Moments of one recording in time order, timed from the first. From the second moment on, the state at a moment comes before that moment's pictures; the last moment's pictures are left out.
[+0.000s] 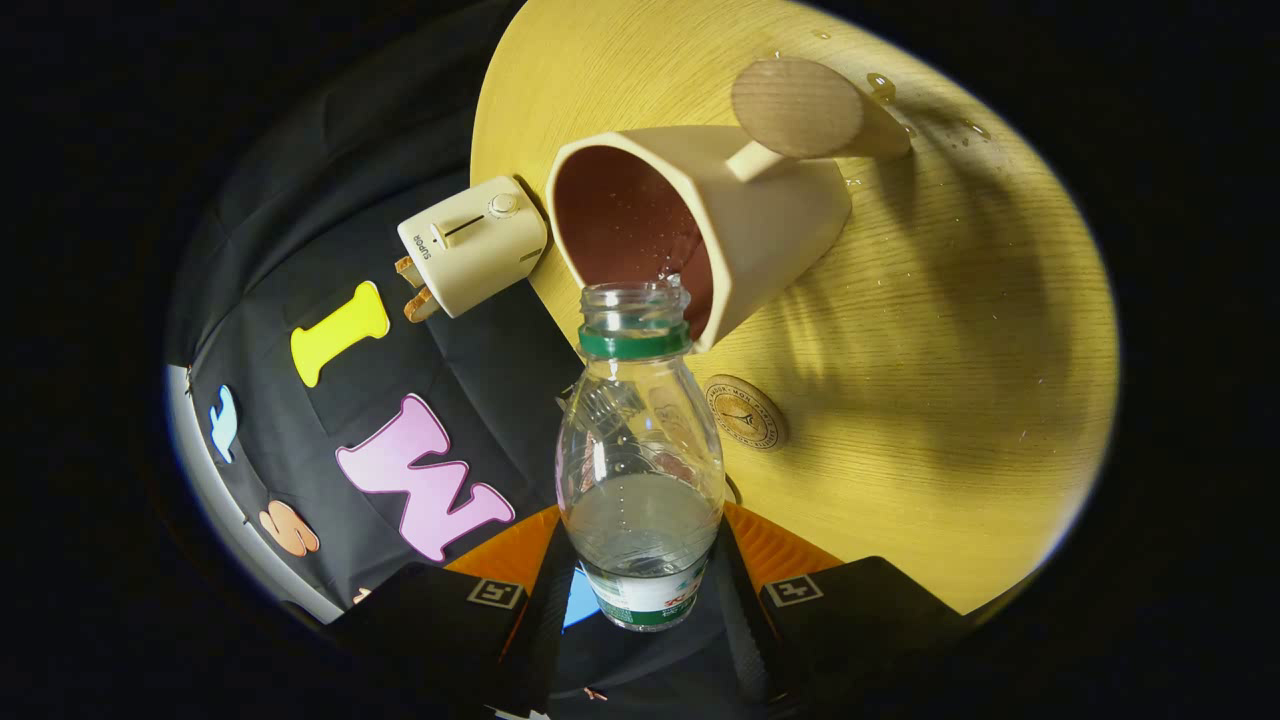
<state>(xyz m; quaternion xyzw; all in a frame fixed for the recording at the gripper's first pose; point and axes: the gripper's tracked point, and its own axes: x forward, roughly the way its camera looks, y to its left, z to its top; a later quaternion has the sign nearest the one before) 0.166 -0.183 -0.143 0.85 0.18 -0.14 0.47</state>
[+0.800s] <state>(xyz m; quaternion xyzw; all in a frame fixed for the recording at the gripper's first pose) 0.185 -0.207 -0.111 0.91 0.12 -0.16 0.37</state>
